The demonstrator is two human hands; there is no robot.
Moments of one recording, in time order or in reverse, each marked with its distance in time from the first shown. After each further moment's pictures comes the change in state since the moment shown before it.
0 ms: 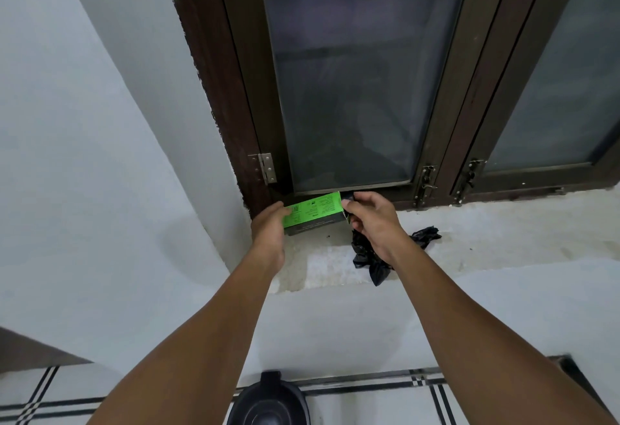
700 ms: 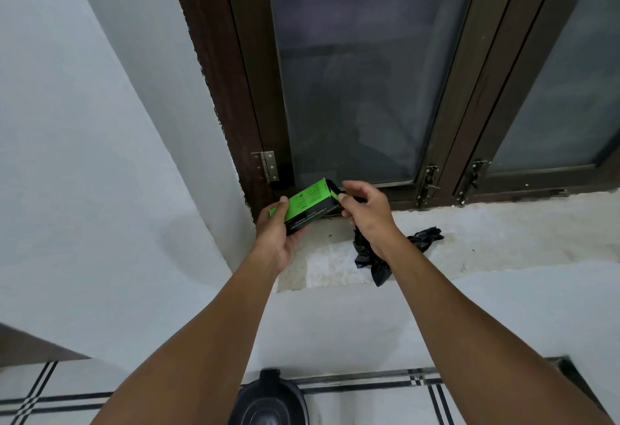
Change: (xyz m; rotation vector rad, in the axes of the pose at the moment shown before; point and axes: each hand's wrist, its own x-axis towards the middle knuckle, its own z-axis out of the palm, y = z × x) left_hand 0.006 -0.003 0.003 -0.274 -0.105 -0.092; right_hand -0.002 -0.009 0.015 -0.217 -0.028 -0.153
